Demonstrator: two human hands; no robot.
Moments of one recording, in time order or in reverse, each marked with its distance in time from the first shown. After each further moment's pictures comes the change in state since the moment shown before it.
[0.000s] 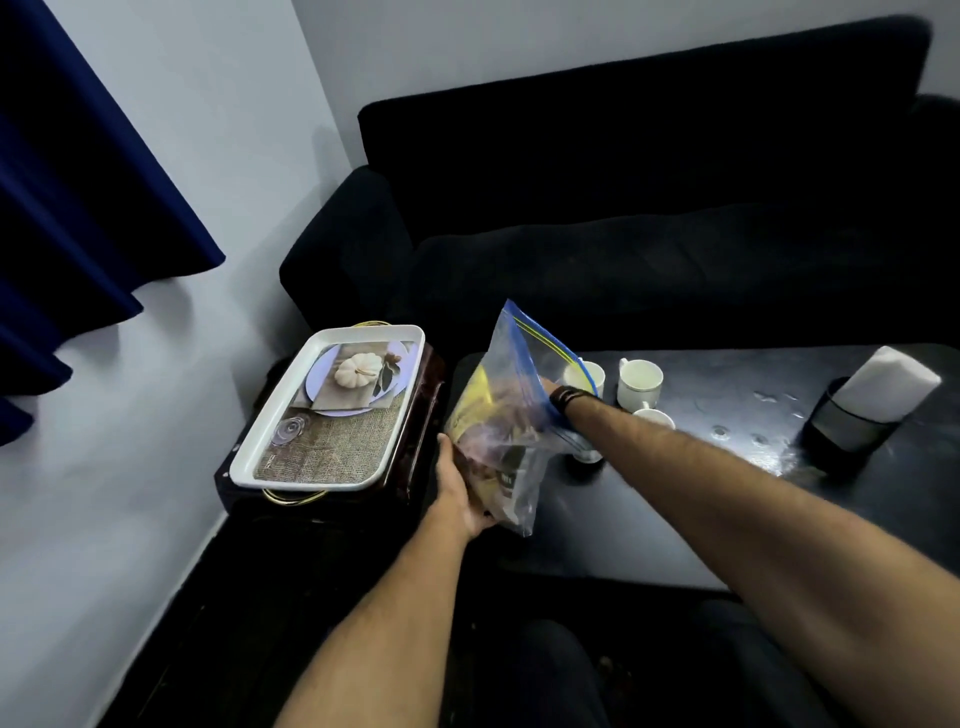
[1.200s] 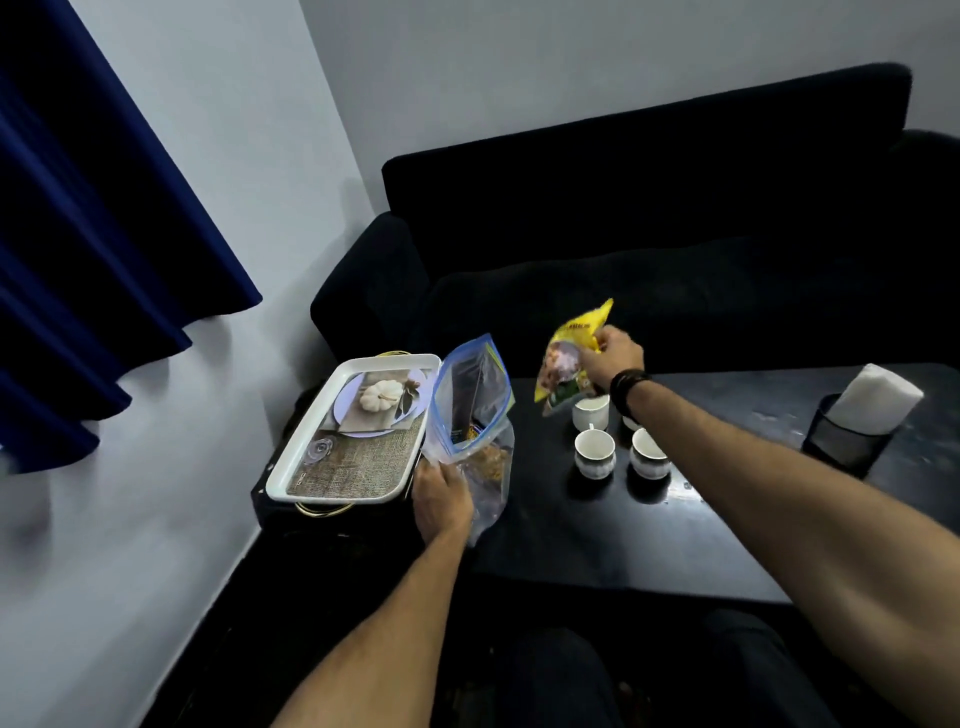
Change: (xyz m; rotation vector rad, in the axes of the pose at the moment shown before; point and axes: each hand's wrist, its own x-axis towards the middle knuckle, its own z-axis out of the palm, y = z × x) left_hand -0.057 0.010 -0.006 0.875 0.733 0.870; right_hand -0.033 0.028 -0.067 0.337 0.744 0.133
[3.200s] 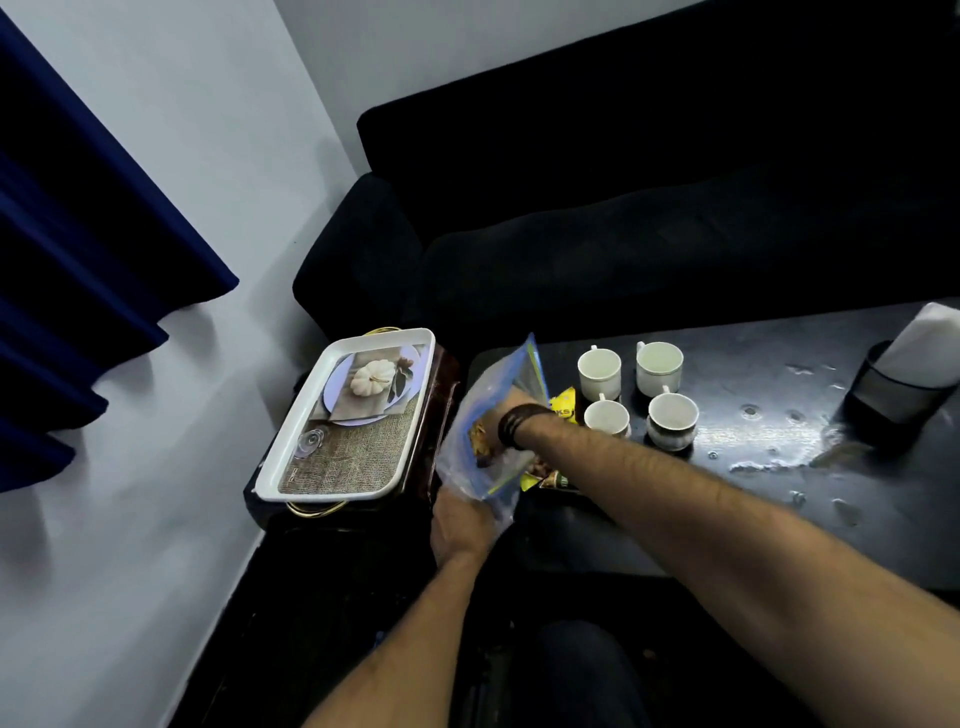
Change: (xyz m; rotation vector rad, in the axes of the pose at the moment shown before) left_hand -0.013 -0.035 0.025 0.161 -0.289 -0.118; right_hand -0.046 -0.006 0.128 -0.834 -0.691 -0.441
